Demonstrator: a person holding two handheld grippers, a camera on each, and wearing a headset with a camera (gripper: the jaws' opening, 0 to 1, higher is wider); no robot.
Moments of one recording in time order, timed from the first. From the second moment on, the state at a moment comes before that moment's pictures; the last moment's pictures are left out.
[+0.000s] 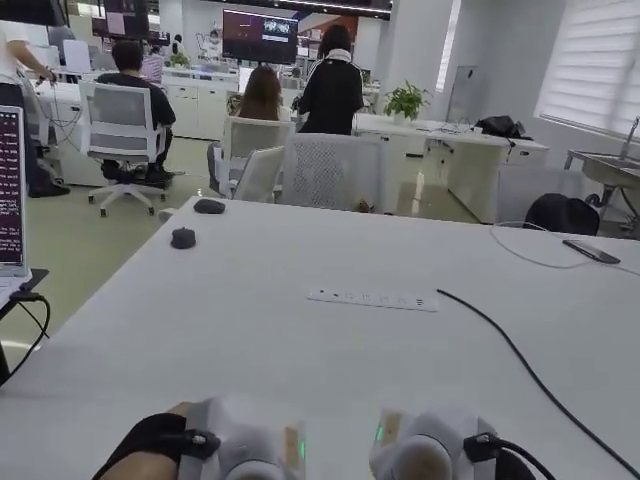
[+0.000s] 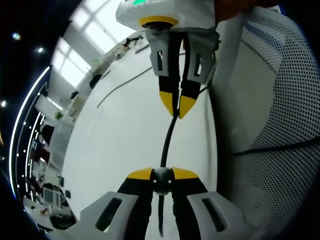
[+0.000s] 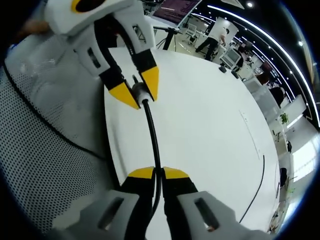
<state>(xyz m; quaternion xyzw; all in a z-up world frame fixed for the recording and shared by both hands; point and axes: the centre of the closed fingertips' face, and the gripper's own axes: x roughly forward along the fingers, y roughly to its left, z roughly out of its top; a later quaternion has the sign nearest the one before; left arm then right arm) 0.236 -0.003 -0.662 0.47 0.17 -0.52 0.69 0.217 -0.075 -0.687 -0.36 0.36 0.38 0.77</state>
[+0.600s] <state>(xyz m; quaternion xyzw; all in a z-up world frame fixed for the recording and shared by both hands) 0.218 -0.021 -0.662 0.49 0.14 -0.55 0.66 0.210 -0.028 -0.661 -0.32 0.28 0.45 0.78</state>
